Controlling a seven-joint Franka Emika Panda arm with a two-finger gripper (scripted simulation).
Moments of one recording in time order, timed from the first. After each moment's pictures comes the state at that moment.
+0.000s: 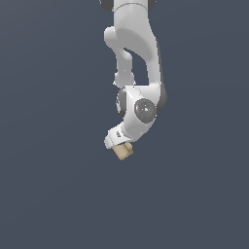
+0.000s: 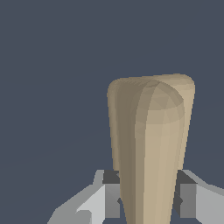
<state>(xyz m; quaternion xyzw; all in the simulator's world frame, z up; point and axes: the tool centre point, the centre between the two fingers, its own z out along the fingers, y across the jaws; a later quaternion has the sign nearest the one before) -0.016 -0.002 0.084 0.96 0.24 -0.14 0.08</state>
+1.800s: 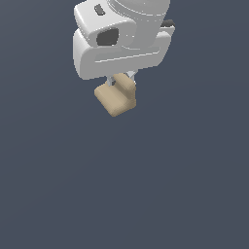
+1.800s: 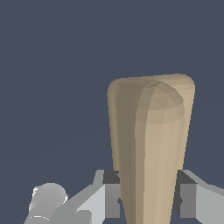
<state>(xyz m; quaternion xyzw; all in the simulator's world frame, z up) 0.013 -0.013 0.425 0.96 0.24 -0.14 0.08</state>
